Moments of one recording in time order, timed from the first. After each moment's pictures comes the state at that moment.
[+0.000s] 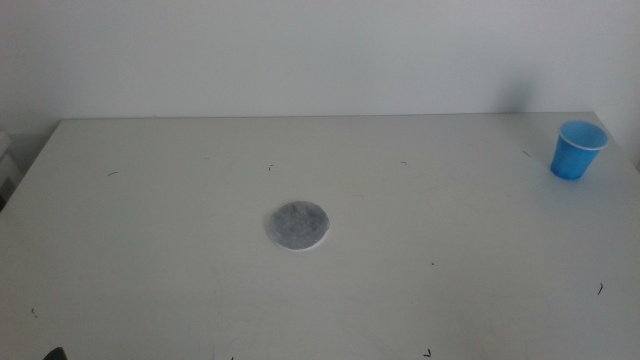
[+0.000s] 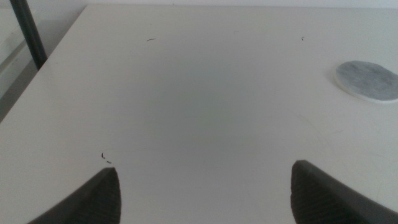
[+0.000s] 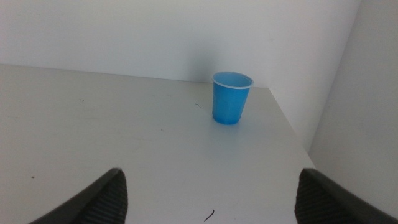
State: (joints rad) left arm -0.07 -0.01 0.03 0.07 0.37 -0.15; right arm -0.04 -0.01 0.03 -0.03 0.19 -0.05
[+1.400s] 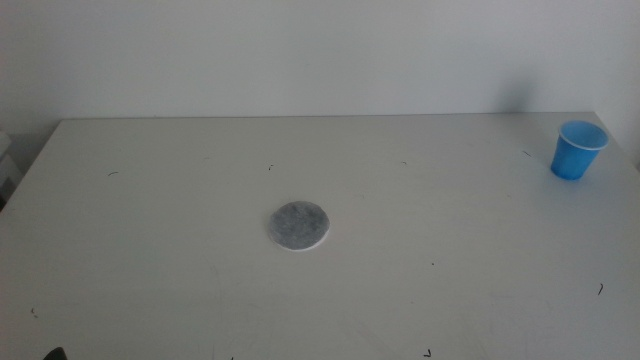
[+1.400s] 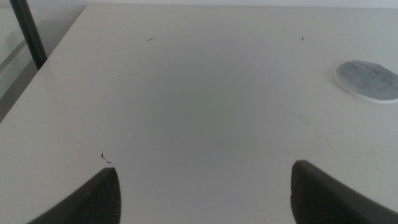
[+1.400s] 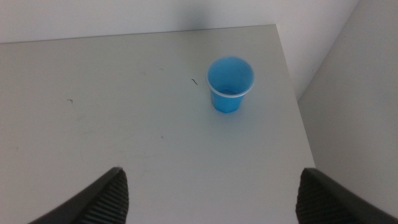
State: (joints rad) left arm -0.07 -0.01 0.03 0.07 0.37 -0.15; right arm -0.04 1.18 -1.24 -0.04 0.87 0.09
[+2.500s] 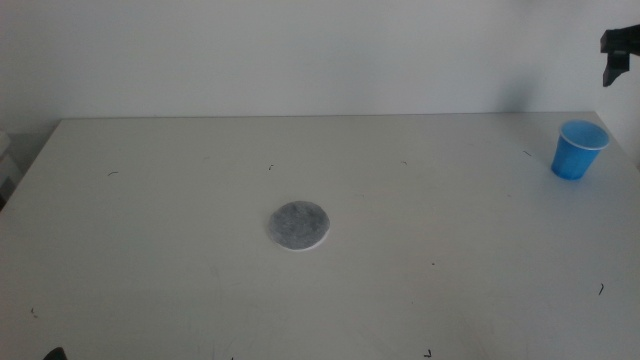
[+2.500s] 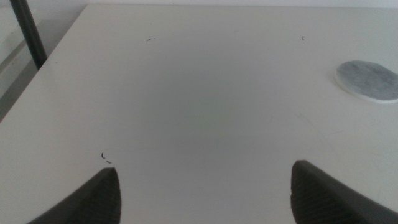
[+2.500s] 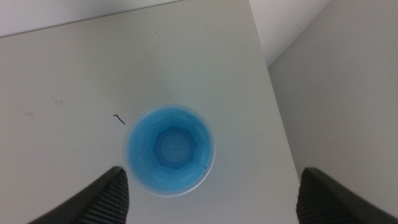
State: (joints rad) left arm -0.07 -0.01 0.03 0.07 0.37 -0.15; right arm -0.15 2.11 -2.13 -0.07 1.16 0.12
